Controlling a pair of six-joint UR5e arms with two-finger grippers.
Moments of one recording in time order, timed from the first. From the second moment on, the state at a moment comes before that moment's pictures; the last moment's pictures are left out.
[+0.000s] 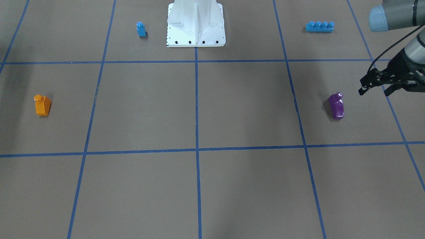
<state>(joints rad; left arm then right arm) -1.09 -1.53 -1.88 -1.90 -2.21 -0.73 1.59 -1.61 1.74 -1.61 2.44 0.06</state>
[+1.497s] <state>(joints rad) -0.81 -1.47 -1.74 -2.16 -2.04 -0.96 1.59 -1.61 1.73 -1.61 2.45 0.06</state>
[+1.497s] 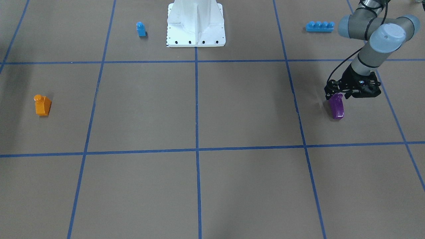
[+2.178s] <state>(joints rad) -0.79 -1.47 -1.79 -2.13 -2.04 -0.96 1.59 -1.61 1.73 -1.61 2.46 0.06</state>
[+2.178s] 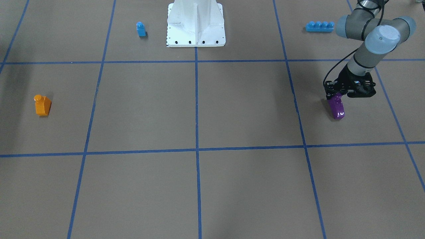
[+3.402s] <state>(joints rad) -0.59 -2.45 -1.50 -1.53 -1.86 -0.91 1.58 -1.61 1.74 -1.61 2.47 0.11</state>
